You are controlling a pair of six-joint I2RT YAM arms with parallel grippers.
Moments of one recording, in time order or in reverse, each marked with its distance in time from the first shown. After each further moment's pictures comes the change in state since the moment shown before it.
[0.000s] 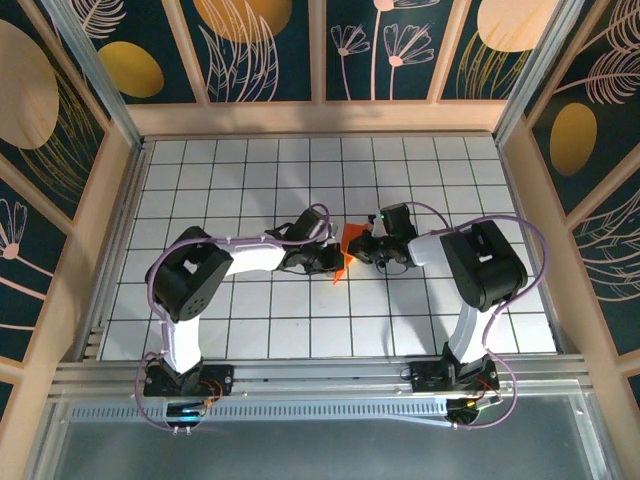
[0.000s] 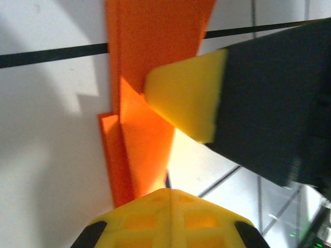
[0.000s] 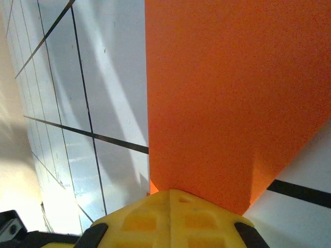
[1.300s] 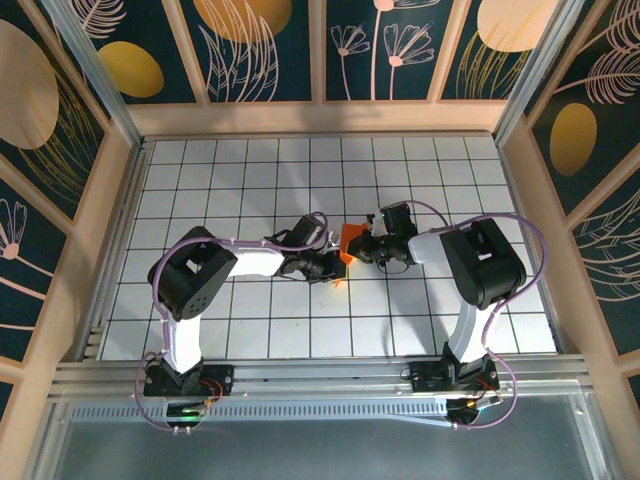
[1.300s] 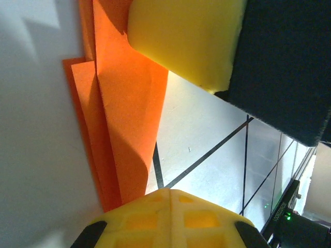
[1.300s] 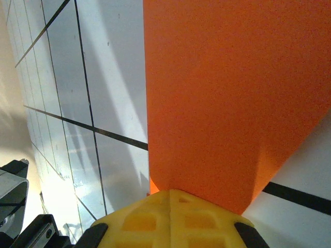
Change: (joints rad) left arm 0.000 0.028 -0.067 0.104 0.132 -0.062; right arm -0.010 0.018 0.021 -0.028 -0.037 -0.048
